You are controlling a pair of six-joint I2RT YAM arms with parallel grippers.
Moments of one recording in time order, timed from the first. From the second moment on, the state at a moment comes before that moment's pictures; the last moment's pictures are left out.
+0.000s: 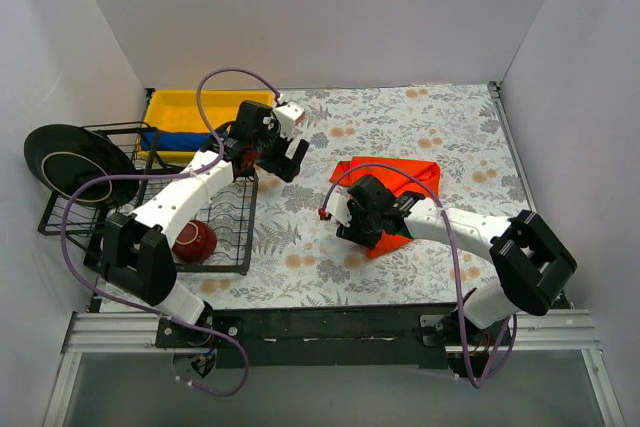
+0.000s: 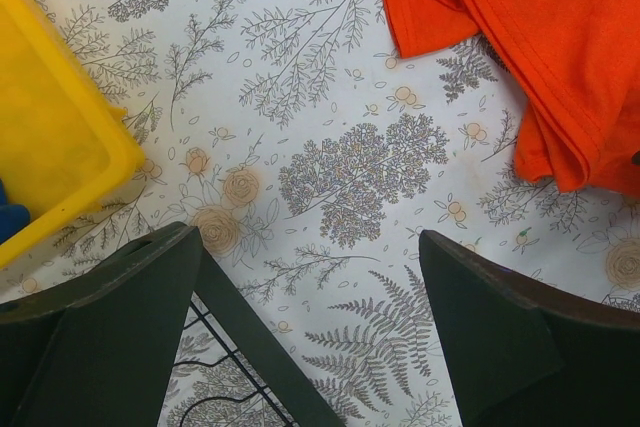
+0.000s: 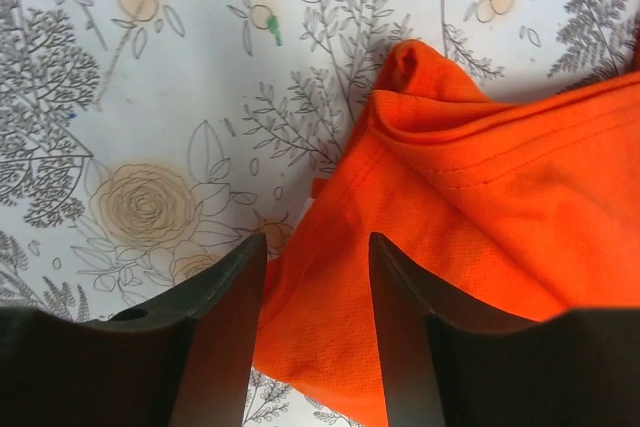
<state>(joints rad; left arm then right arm) -0.46 1.54 1.30 -0.52 0.14 0.15 0.84 1.49 0.86 -0.43 -0.12 -0.51</state>
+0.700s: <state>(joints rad) -0.46 1.55 1.31 -0.52 0.16 0.15 0.83 1.47 0.94 -0.59 -0.09 -0.54</state>
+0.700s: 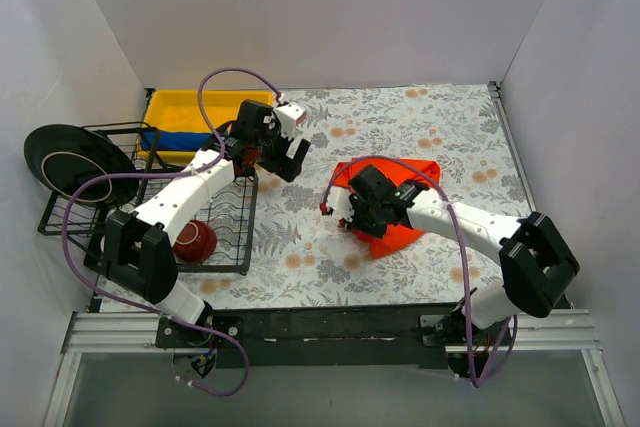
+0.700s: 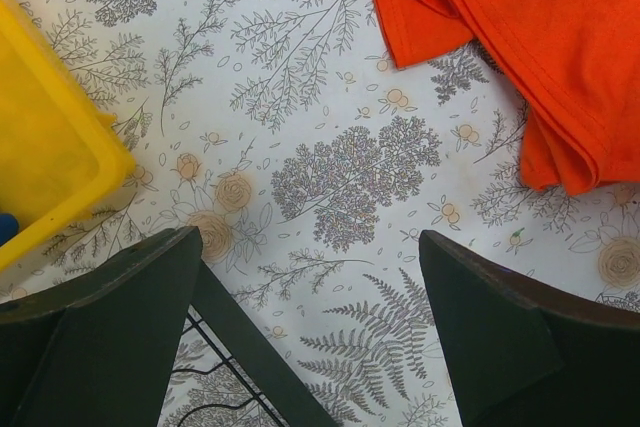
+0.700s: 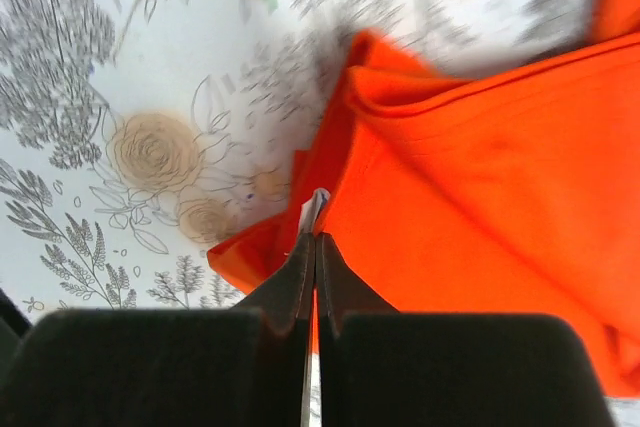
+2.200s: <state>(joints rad) -0.45 1.73 1.43 -0.57 0.30 0.11 0.05 1.53 1.28 -0.70 -0.42 -0.62</state>
